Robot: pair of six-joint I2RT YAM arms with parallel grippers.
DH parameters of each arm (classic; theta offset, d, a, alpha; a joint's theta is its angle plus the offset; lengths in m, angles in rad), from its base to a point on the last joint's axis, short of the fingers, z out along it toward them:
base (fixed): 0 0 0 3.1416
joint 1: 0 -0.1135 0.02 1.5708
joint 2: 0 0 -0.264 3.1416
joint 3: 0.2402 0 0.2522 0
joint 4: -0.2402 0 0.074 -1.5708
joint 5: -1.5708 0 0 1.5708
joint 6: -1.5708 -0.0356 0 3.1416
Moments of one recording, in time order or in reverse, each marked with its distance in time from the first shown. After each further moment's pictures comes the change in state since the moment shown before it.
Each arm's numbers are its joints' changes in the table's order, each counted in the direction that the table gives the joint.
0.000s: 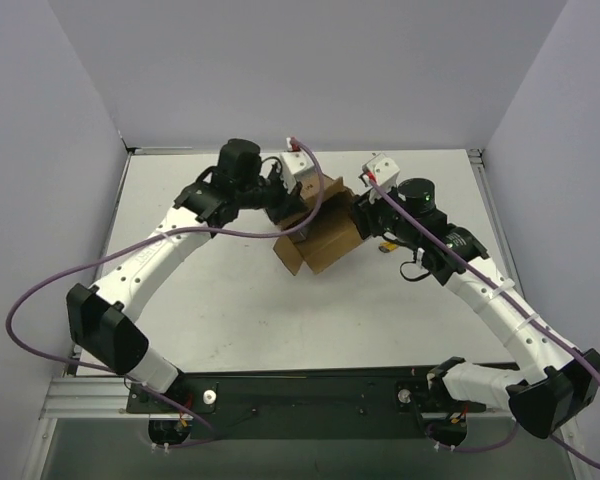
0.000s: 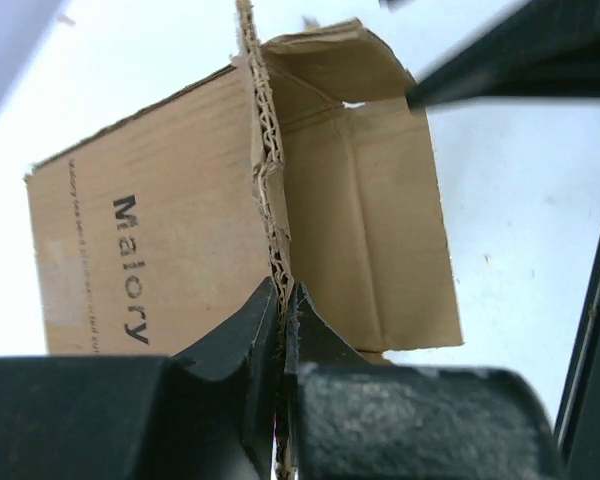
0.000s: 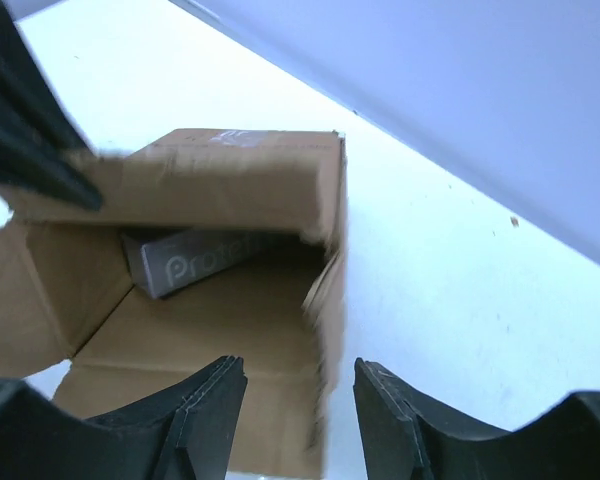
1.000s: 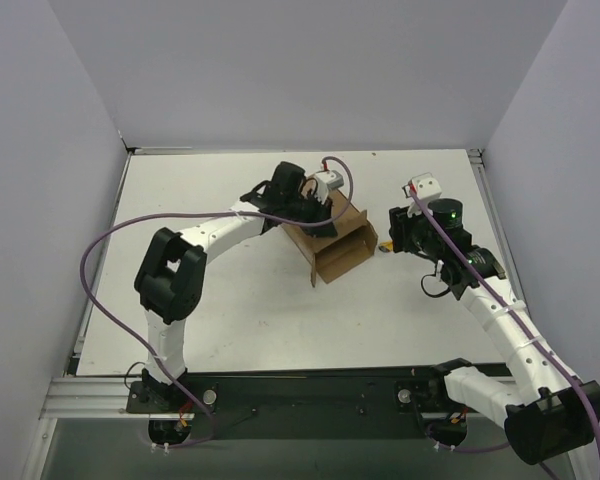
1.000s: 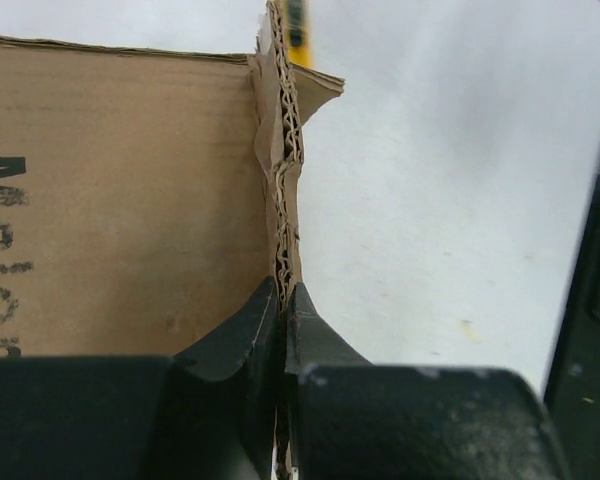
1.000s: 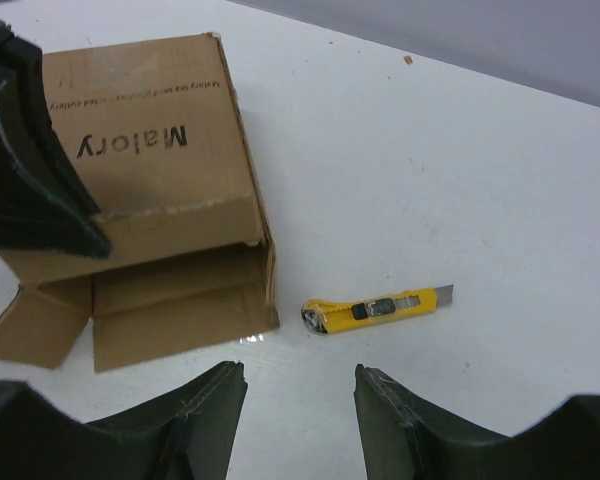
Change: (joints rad) left arm 0.024 0.480 0.034 0.275 -0.118 0.287; right arm 0.235 -0.138 -0.236 -0.040 -0.068 -0.104
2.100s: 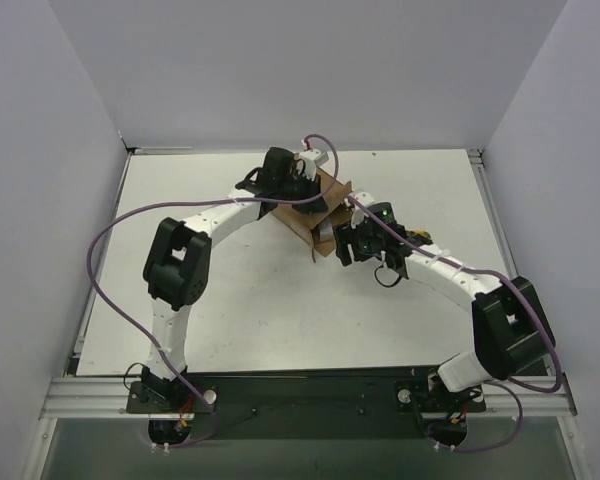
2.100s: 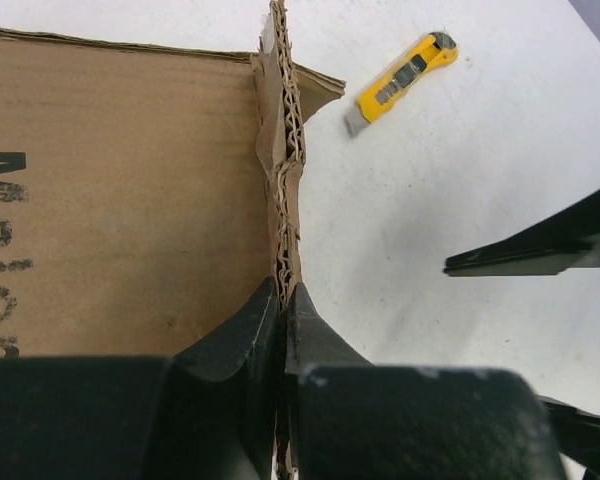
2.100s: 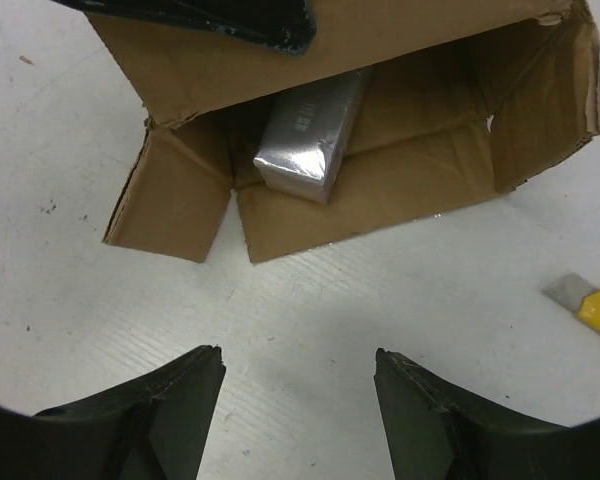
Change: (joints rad) left arm -0.056 0.095 0.106 0.055 0.116 0.122; right arm -0.168 0.433 -0.048 0.283 0.114 -0.075
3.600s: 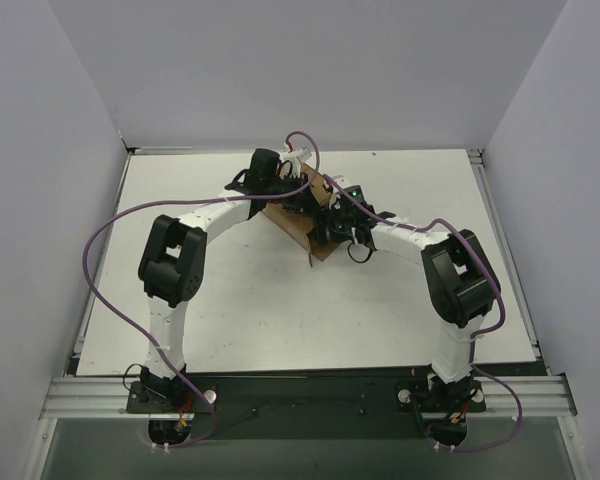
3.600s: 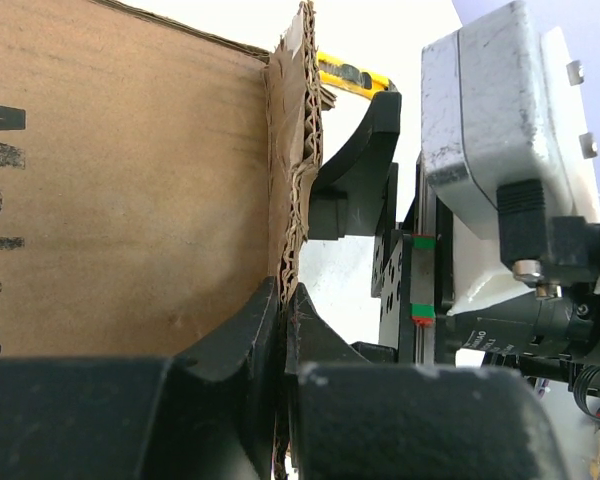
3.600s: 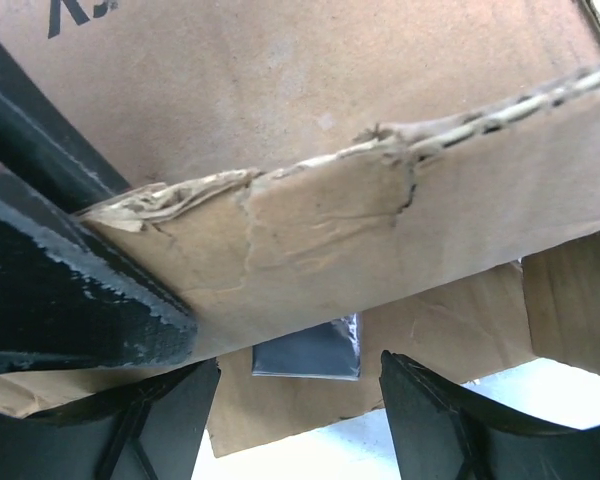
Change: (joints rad) left arm -0.069 0.000 -0.069 0.078 -0.183 0.269; right arm -0.035 0.421 0.306 0.067 -0.032 -0.118
